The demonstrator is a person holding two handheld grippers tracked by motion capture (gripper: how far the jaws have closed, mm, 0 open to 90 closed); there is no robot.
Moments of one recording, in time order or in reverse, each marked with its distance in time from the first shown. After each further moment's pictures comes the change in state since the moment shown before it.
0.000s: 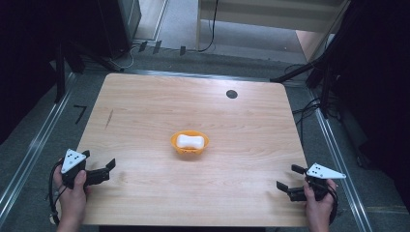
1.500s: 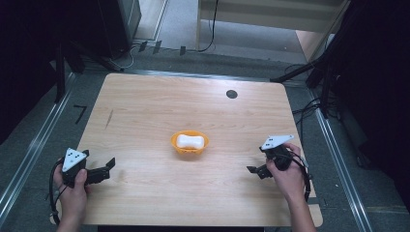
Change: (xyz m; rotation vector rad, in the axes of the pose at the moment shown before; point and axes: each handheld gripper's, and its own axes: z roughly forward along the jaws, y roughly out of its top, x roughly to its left) left arm 0.000 0.001 0.003 0.006 0.035 -0.006; right arm 0.041 0.100 0.087 0.369 0.065 -0.249
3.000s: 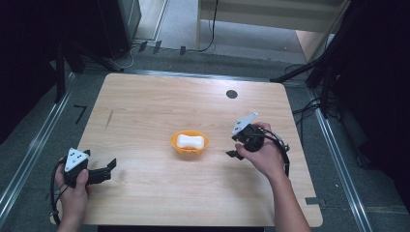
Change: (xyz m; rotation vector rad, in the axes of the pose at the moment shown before) left arm -0.003 0.000 0.001 0.013 -0.003 0.032; right arm 0.012 0.095 0.032 0.136 0.102 -0.245
